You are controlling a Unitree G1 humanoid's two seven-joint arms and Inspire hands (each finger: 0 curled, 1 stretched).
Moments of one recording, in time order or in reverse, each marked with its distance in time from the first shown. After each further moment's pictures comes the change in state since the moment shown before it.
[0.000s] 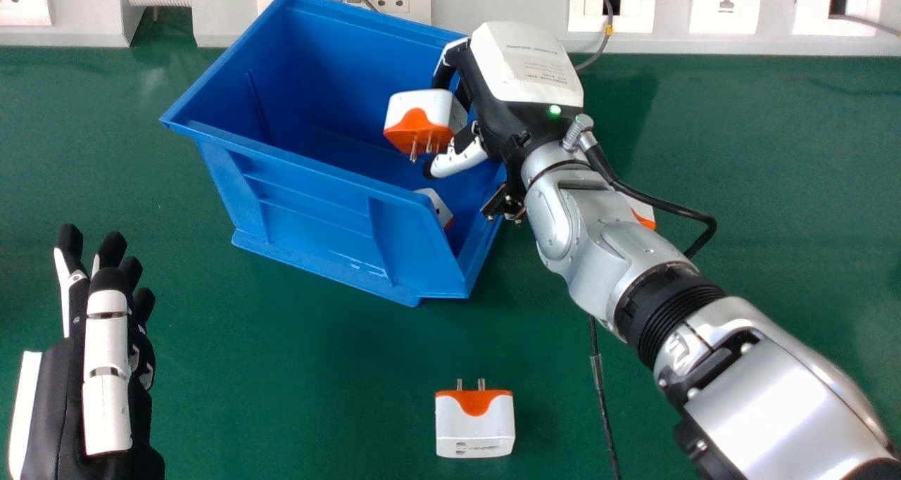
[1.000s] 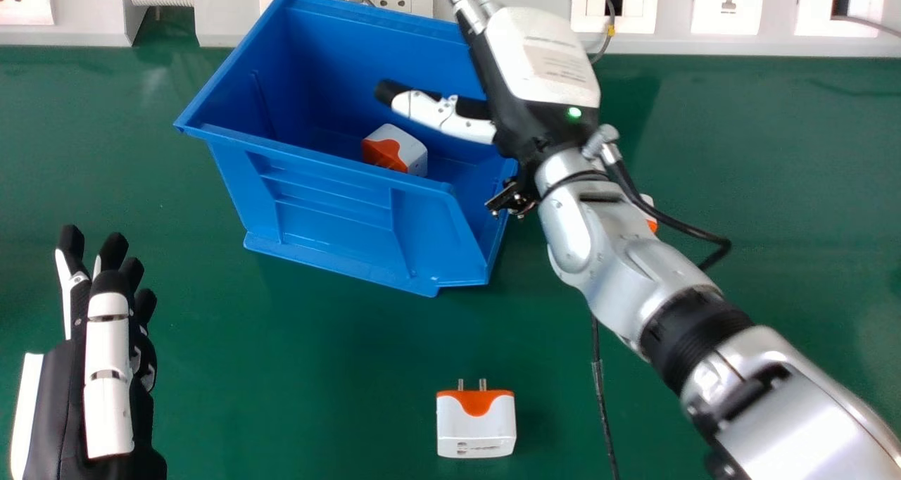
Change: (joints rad) left arm -0.012 0.001 -0.006 0.008 -0.002 -0.014 0.001; right arm 0.184 -0.090 -0.047 -0.288 0.025 -0.091 -0.132
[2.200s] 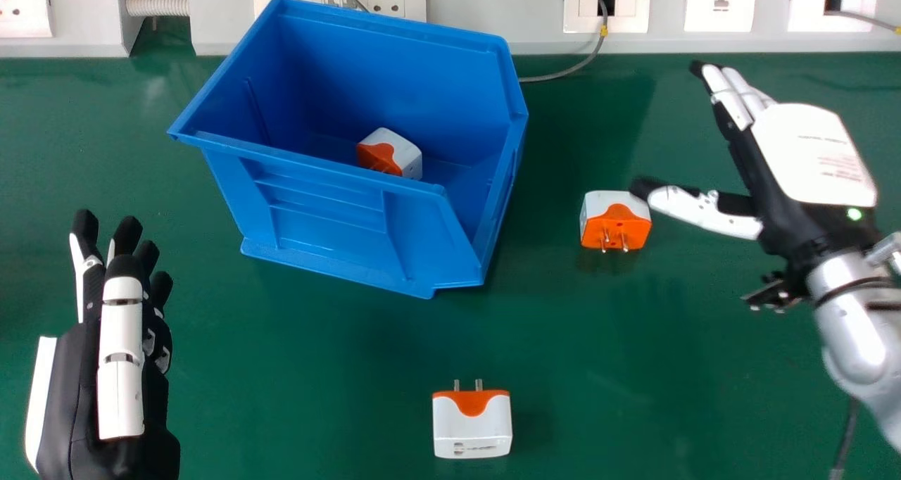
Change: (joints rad) left arm -0.037 0.000 -0.001 0.030 -0.034 0.000 -0.022; right arm 0.387 -0.535 -0.170 -0.188 -0.034 -0.225 0.160
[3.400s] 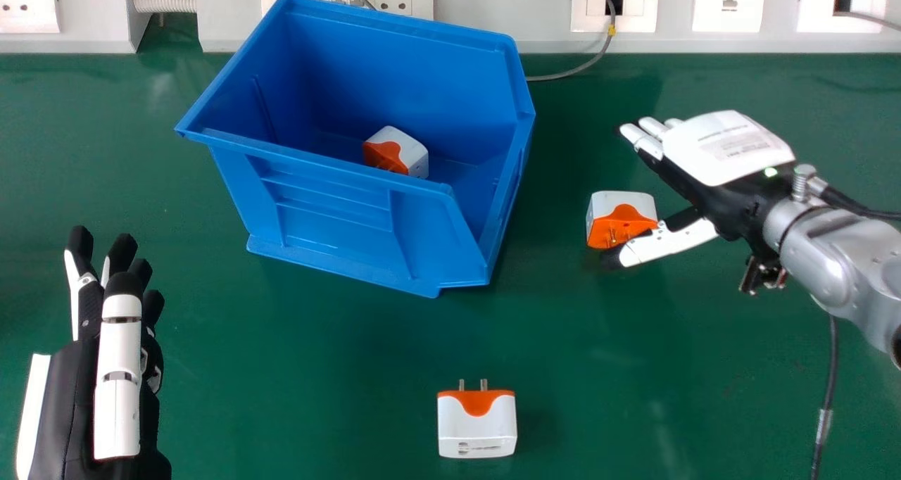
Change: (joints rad) left arm 0.060 -0.002 -0.001 -0.038 0.036 0.000 0.004; right arm -0.395 0.071 0.320 0.431 -0.197 -0.063 0.169
